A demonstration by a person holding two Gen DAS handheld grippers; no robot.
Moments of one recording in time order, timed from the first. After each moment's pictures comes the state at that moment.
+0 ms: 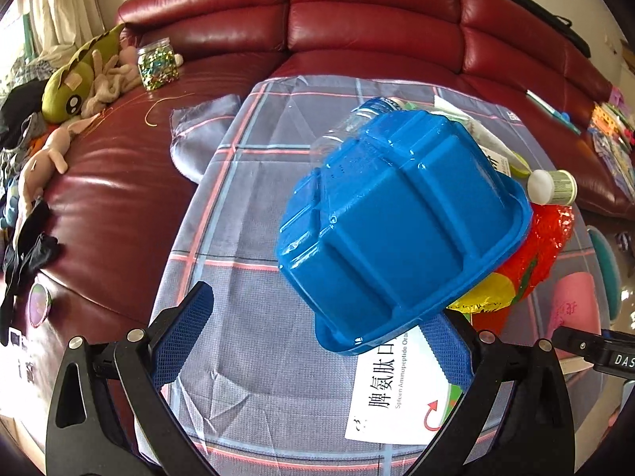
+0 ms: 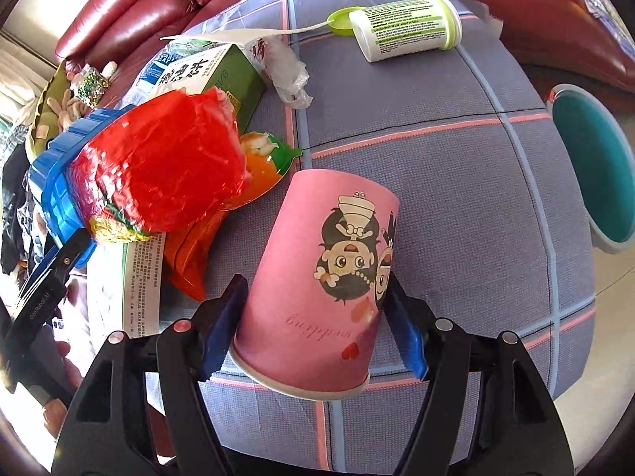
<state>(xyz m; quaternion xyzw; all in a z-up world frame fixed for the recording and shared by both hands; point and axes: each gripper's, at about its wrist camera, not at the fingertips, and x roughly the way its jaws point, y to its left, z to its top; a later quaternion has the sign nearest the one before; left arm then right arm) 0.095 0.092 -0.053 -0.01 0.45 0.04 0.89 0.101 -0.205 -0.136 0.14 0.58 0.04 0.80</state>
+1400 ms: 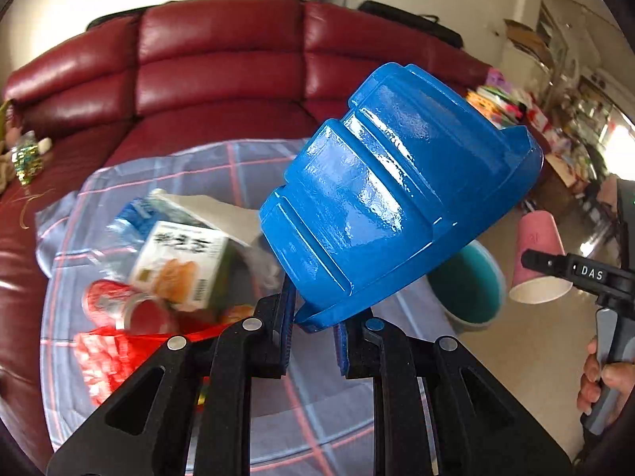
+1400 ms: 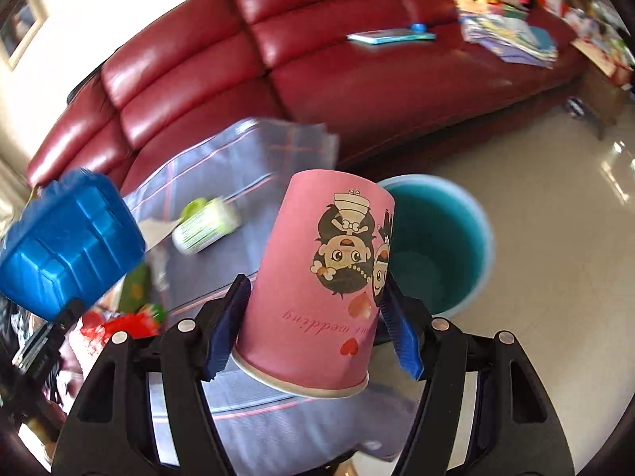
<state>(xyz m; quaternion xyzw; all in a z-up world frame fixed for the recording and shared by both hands) 0.097 -0.135 0.028 0.02 0.41 -0.20 0.89 0.041 -0.448 -0.026 0.21 0.42 -0.10 0.88</state>
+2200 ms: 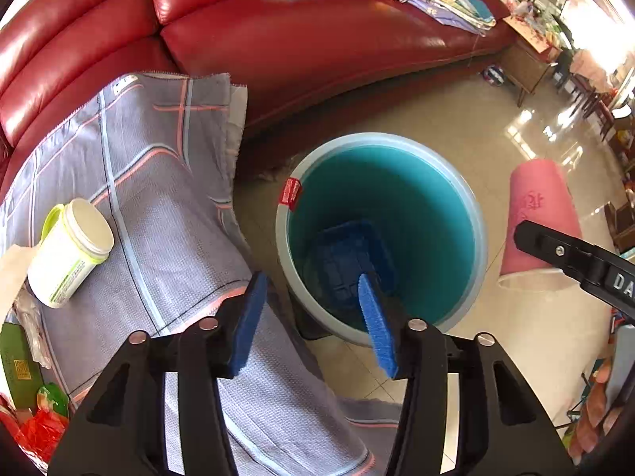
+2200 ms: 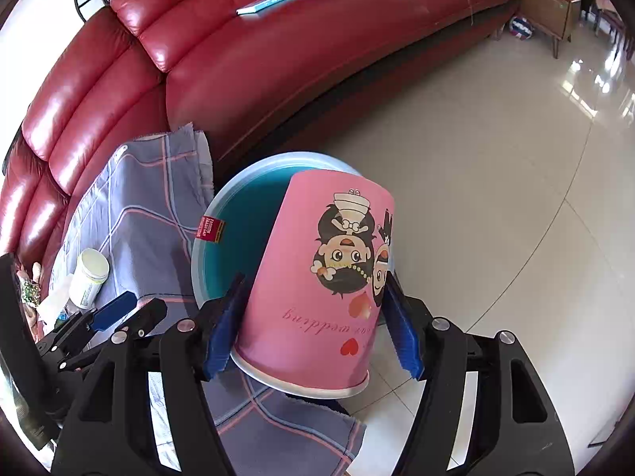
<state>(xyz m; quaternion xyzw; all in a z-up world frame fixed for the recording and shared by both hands) 0.164 -0.393 -0.106 0.16 0.53 -0.28 0.78 0.049 -0.594 -0.126 0.30 0.46 -0.17 0.82</state>
